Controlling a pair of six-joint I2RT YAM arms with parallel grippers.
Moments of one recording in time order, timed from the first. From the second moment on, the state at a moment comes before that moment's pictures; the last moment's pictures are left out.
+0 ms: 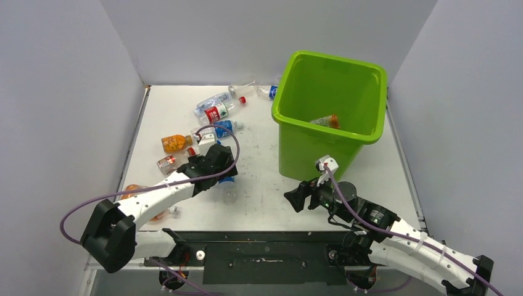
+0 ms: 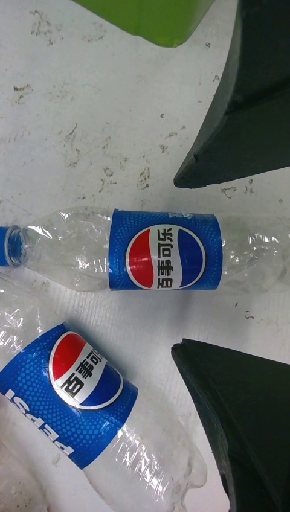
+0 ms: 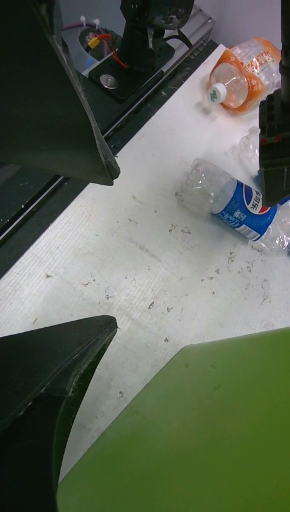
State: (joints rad) left arm -0.66 1.24 0.75 -0.42 -0.50 -0.77; right arm 0.95 0.58 0.49 -0.26 0.14 0.42
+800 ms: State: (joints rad) left arm -0.66 1.39 0.65 -0.31 -0.39 -0.84; right arm 1.03 0.64 0.54 -0.23 -0.02 0.45
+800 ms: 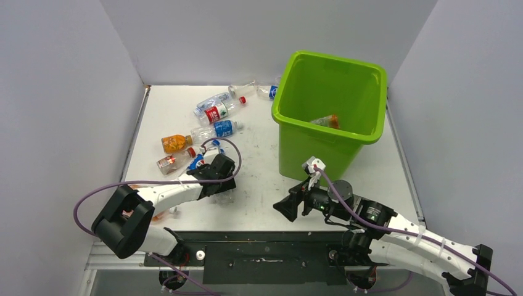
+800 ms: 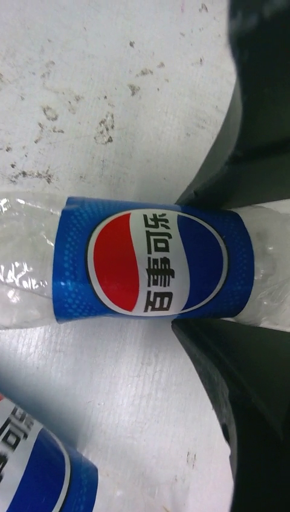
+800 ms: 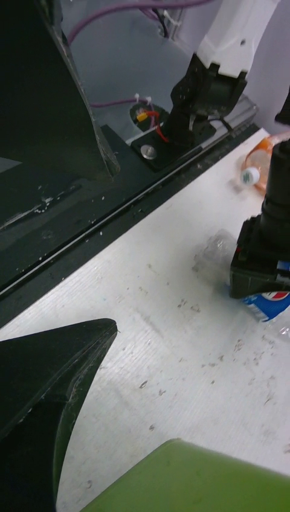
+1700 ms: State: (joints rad) left arm -0.73 0.48 0.63 0.11 0.11 -0.05; right arm 1.09 1.07 1.41 -0.19 -0.18 0.31
